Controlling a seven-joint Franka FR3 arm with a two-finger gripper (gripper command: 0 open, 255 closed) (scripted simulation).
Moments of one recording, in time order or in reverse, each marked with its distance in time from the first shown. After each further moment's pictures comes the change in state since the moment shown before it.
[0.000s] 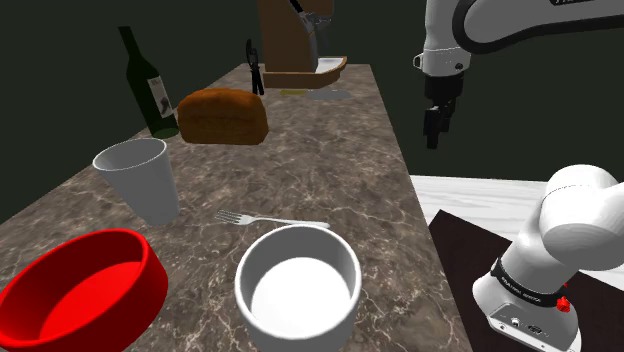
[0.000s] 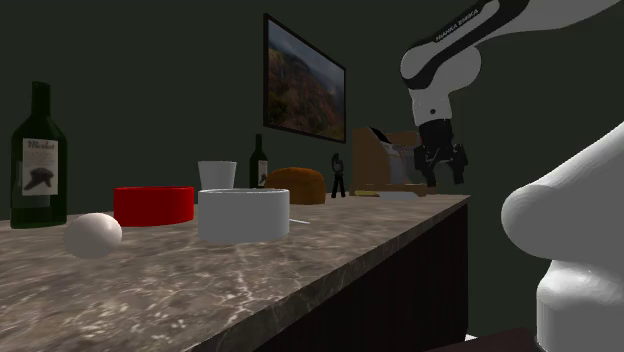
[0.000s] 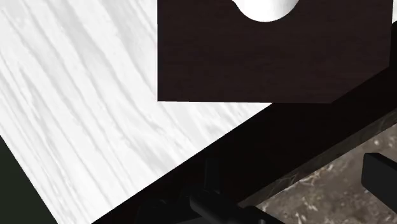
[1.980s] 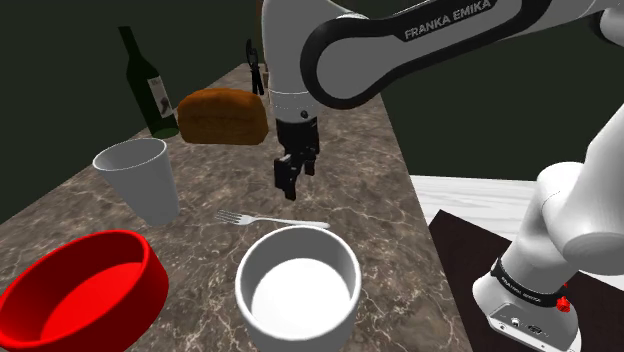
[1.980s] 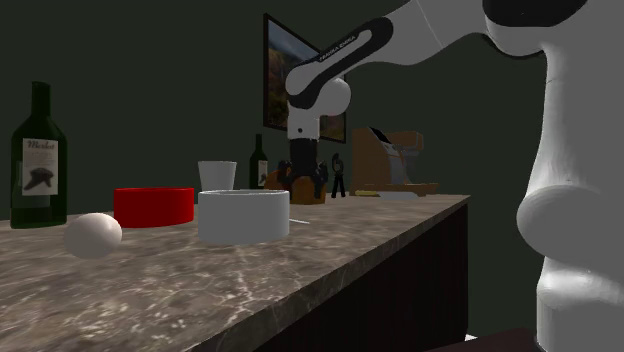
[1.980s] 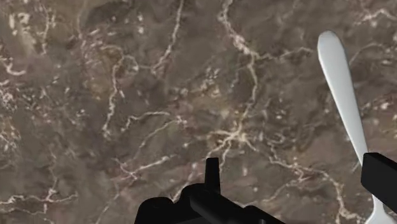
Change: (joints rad) arm 0.238 0.669 0.344 0.468 0.141 0.353 0.301
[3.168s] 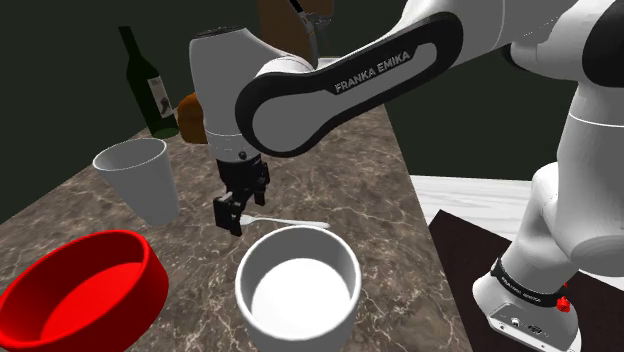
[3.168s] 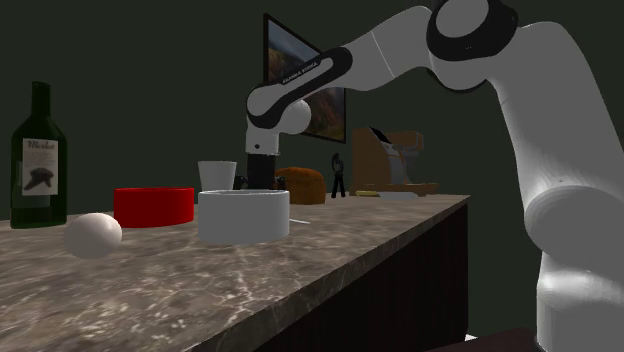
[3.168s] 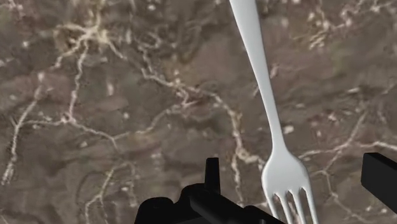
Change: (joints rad) arm 0.092 0.307 0.065 0.254 -0.113 0.089 0.111
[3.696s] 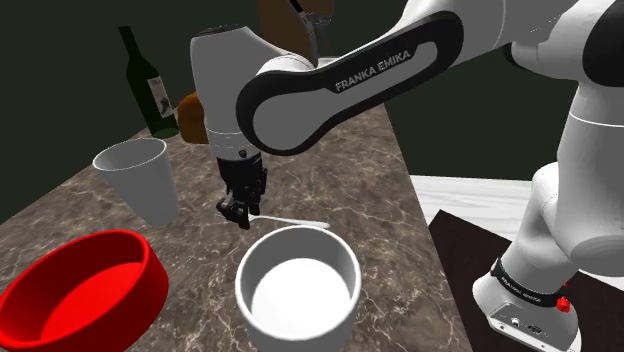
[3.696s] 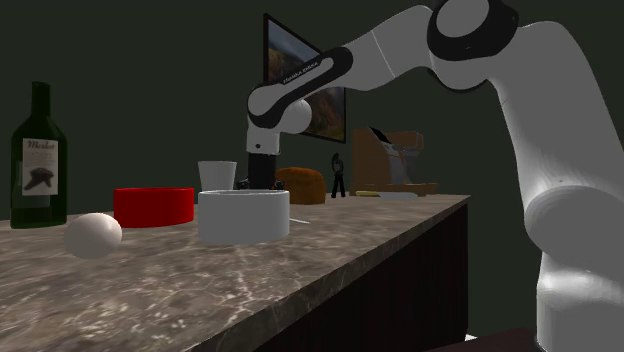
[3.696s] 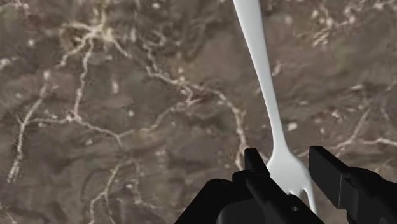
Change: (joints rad) arm -0.002 -0.003 -0.002 0.000 -0.002 0.001 0.000
